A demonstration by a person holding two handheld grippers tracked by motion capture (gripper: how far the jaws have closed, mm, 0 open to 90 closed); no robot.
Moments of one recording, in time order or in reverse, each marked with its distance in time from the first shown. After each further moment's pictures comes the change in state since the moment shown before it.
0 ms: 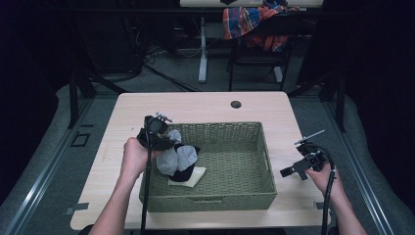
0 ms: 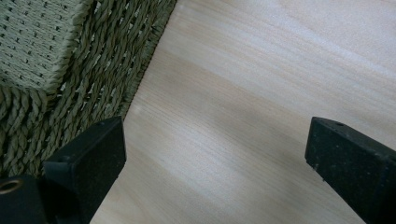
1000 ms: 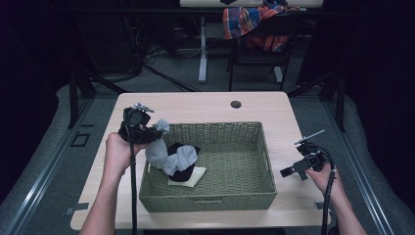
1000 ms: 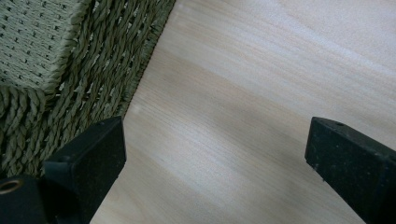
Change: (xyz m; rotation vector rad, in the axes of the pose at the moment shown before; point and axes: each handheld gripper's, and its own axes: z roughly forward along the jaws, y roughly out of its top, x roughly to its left) left arm 0.021 -0.004 -0.047 -0.112 0.020 -0.057; right arm 0.000 0.000 0.000 0.000 -0.003 0.004
